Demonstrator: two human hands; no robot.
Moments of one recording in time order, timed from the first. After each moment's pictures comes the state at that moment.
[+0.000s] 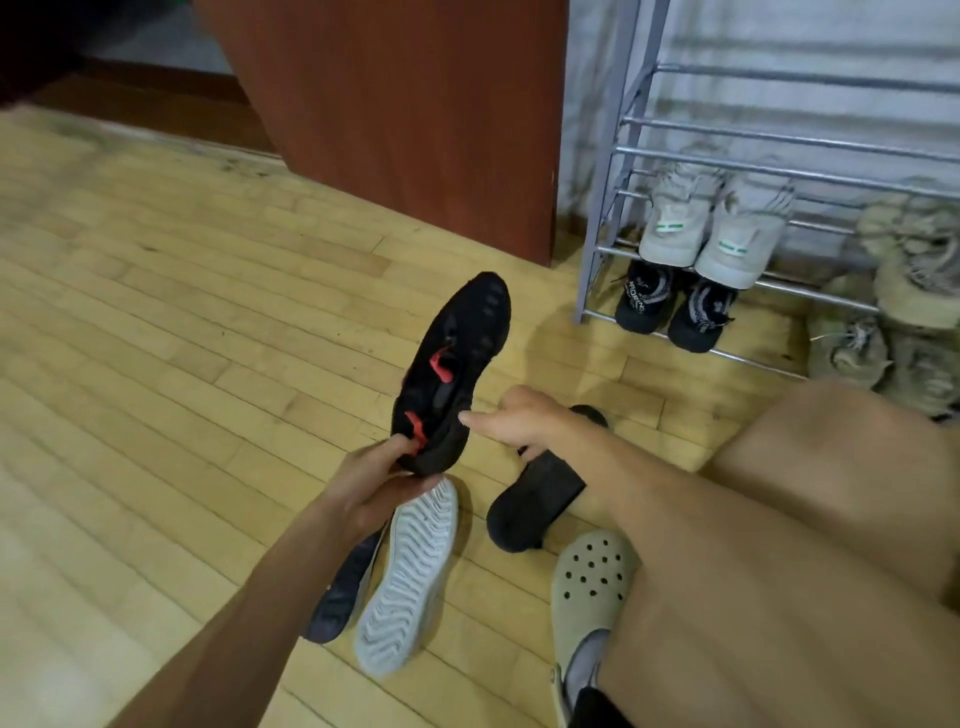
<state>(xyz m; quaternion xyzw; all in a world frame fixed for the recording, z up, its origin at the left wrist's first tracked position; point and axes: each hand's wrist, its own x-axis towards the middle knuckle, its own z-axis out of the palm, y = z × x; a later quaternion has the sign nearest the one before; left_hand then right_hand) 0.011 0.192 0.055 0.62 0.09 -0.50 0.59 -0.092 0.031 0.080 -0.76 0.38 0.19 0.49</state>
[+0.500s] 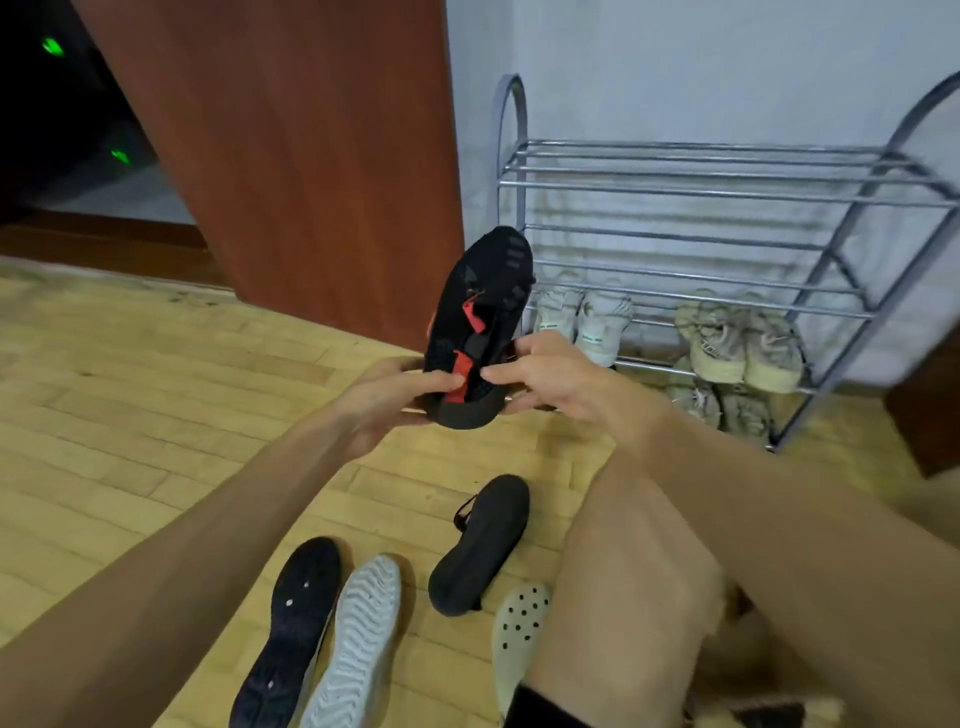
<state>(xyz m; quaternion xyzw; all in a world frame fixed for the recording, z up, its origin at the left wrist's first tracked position) -0.048 0.118 0.225 0.70 -0.33 -0.45 0.45 -0.197 -0.001 0.229 -0.67 0.36 -0.12 0.64</state>
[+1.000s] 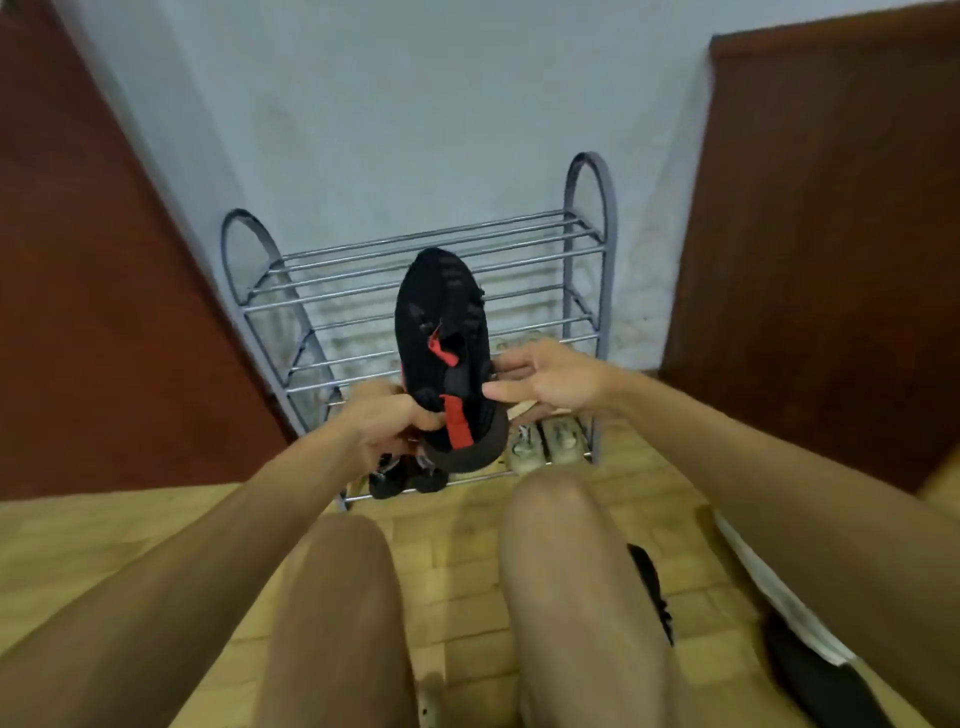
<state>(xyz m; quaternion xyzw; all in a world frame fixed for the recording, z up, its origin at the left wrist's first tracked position) -0.232 -0.033 0.282 0.67 -0.42 -0.48 0.38 -0.427 -0.092 0.281 -0.71 0.42 -0.19 0.53</state>
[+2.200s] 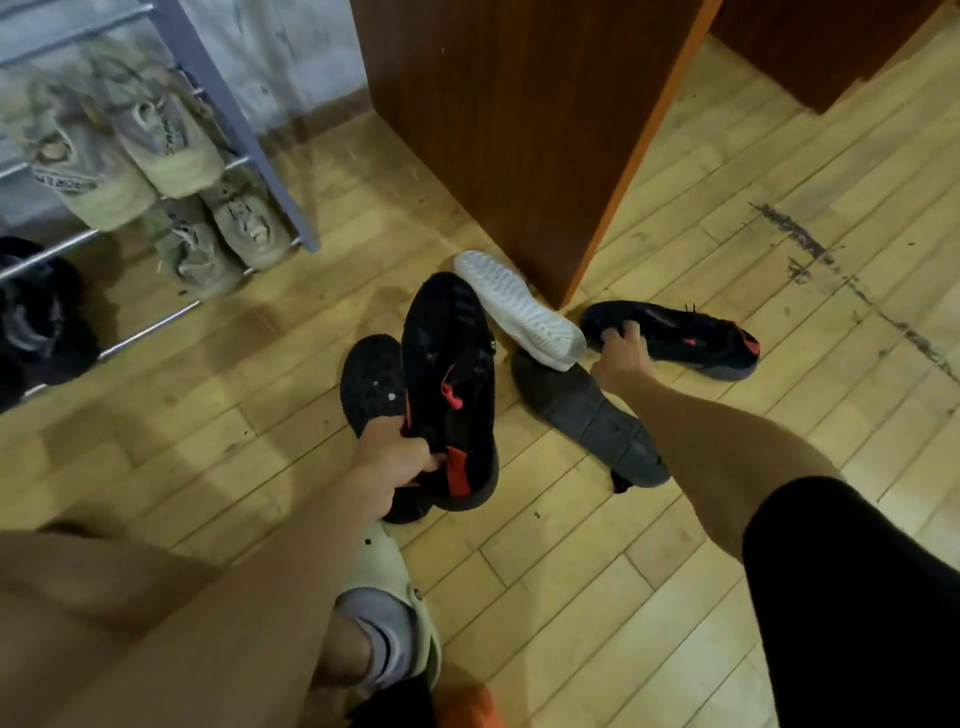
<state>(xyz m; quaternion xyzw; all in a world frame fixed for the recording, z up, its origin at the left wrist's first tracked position) -0.490 -0.008 -0.012 0.68 -0.45 -0.58 0.03 -0.790 -0.007 -0.101 -0.40 0.88 0.02 0.26</state>
